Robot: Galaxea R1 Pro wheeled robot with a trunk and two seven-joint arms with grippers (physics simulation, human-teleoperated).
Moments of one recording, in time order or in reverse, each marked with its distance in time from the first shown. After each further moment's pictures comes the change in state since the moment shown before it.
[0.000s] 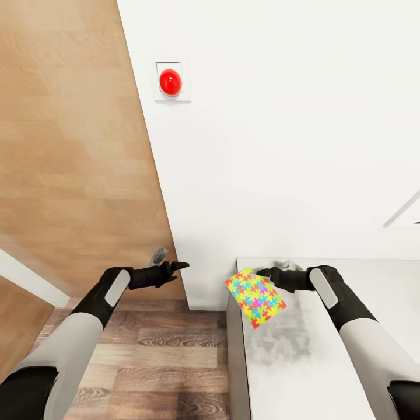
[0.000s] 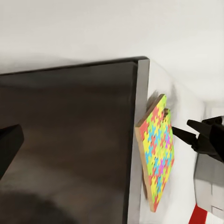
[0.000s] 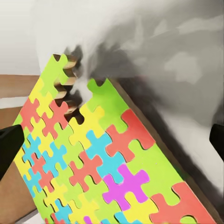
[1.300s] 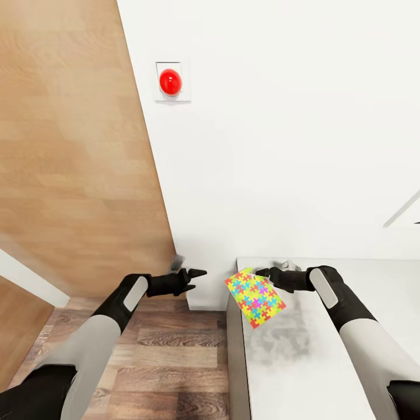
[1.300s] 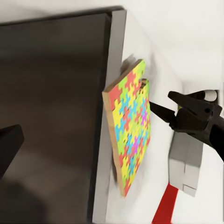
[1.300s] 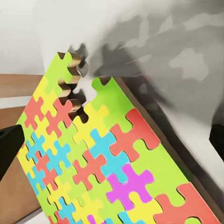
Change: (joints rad) left arm -0.001 -0.095 -0.014 0.090 -0.003 0.001 -0.045; right arm 0.000 0.000 0.000 0.005 -0.009 0.002 0.009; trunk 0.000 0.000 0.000
